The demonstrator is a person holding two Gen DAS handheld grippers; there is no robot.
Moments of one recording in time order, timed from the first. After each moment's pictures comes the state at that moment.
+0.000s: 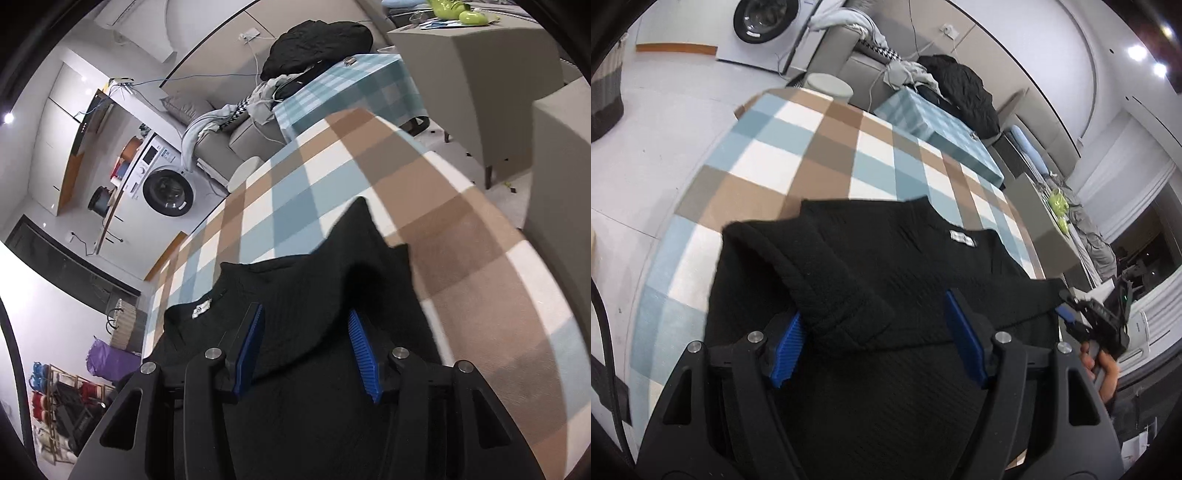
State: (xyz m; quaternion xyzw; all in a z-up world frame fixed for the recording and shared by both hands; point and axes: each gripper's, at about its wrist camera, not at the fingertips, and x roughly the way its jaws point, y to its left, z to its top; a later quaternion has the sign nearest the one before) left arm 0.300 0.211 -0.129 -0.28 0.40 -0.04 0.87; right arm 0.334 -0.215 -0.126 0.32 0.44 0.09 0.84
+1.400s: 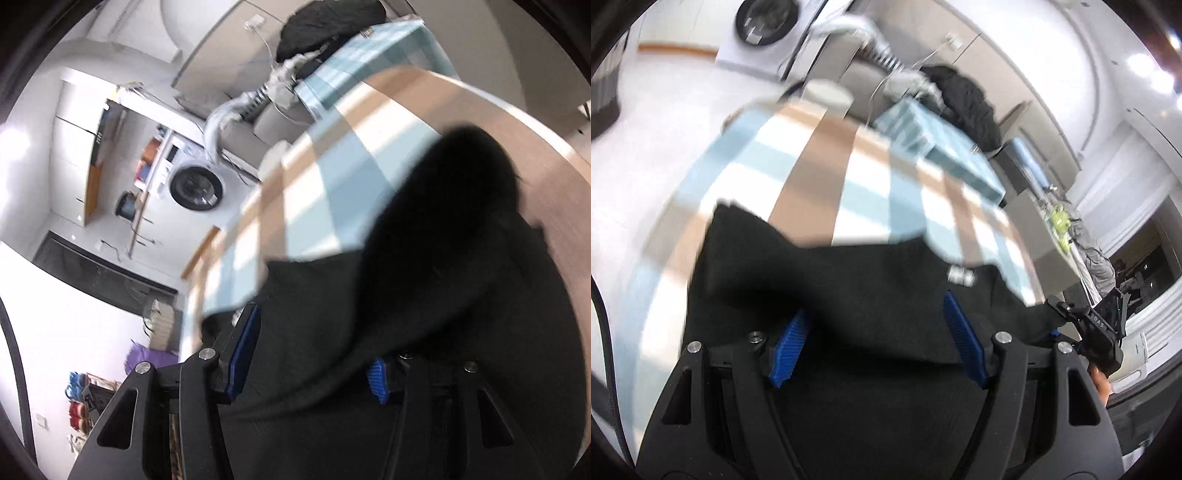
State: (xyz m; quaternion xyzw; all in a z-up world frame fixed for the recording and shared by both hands) left arm 0.350 0.219 -0.114 -0.28 0.37 -0.03 0.88; right arm 0.378 -0.165 -0.143 0.38 0.43 0.15 0.80
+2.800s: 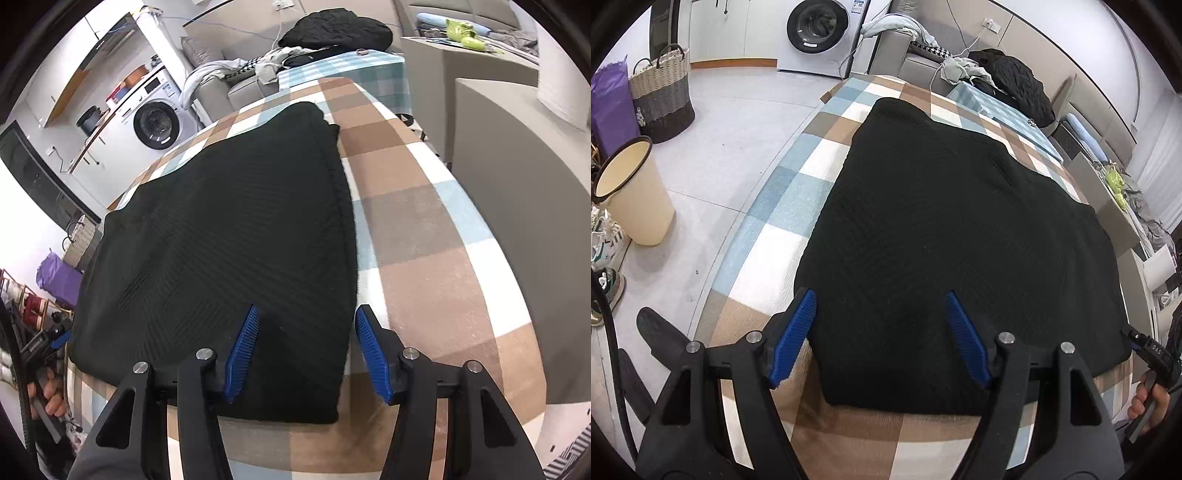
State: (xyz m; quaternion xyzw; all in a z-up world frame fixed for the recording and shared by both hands) left arm 0.139 0.193 -0.144 -0.21 0.43 0.10 0.87; right arm 0.149 -0.222 -0.144 0.16 0.49 0.07 0.86
